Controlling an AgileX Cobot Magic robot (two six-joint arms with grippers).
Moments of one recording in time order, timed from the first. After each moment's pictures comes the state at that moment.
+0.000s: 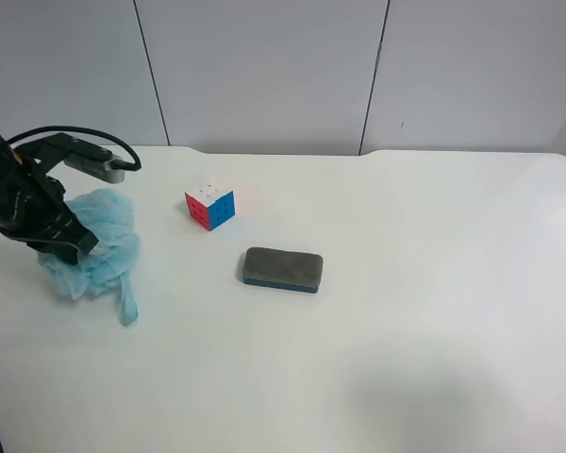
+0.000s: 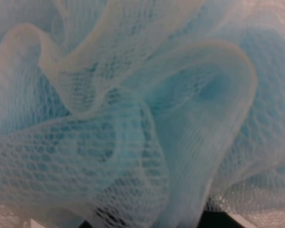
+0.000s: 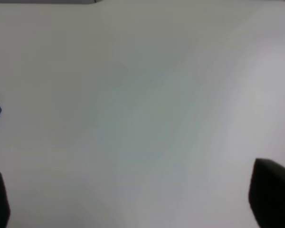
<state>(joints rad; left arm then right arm) -0.15 1.64 -0.88 -0.07 0.63 0.38 0.09 0.00 -0.50 0.00 1.07 0.07</state>
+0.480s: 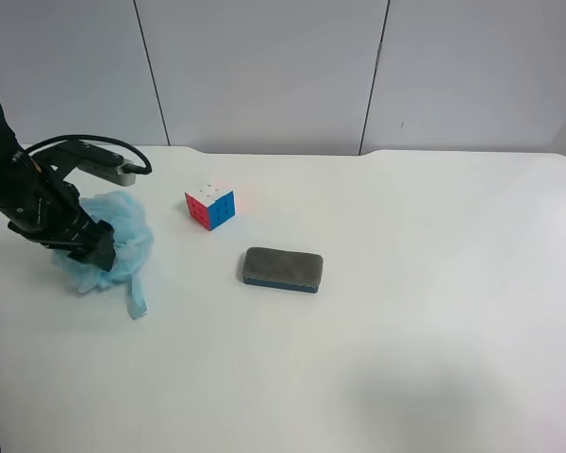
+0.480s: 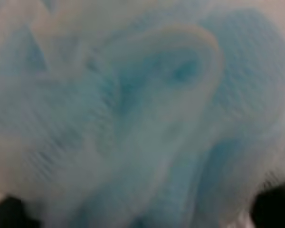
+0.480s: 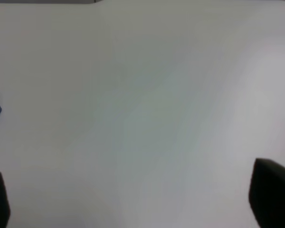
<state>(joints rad) -0.15 1.70 -0.88 -0.09 0.53 0.37 0.09 0.00 -0.50 0.00 1.07 0.07</state>
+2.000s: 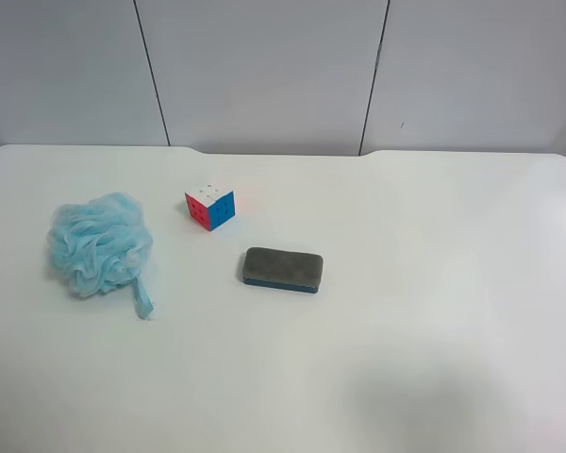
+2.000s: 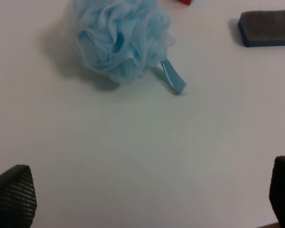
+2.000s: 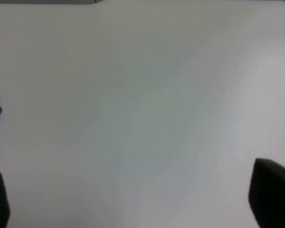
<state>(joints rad) -0.15 0.03 -0.60 -0.06 1.22 0.03 0.09 0.00 -0.50 0.00 1.07 0.07</state>
